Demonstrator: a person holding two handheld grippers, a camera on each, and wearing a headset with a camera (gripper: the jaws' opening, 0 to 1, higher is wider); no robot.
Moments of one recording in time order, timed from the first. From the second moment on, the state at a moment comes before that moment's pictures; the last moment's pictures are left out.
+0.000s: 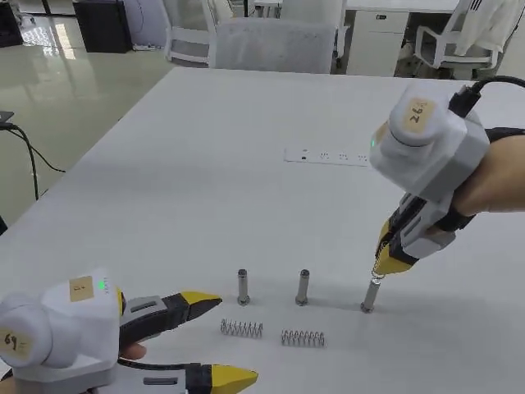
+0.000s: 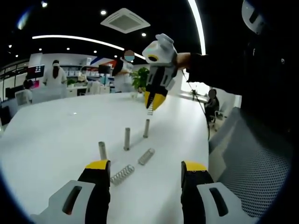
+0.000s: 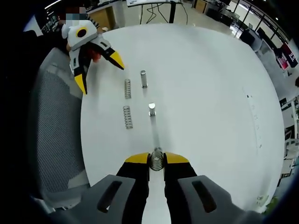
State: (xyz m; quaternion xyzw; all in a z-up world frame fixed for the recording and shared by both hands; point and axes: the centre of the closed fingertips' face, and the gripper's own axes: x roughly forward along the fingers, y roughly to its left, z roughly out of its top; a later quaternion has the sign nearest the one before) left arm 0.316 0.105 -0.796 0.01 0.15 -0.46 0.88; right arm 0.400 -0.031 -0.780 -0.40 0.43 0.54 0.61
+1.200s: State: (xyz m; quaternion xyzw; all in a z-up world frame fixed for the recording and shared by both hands) left arm 0.314 0.105 -0.797 0.02 0.16 -0.46 0.87; right arm 0.404 -0.031 -0.819 -0.40 0.45 0.53 0.60
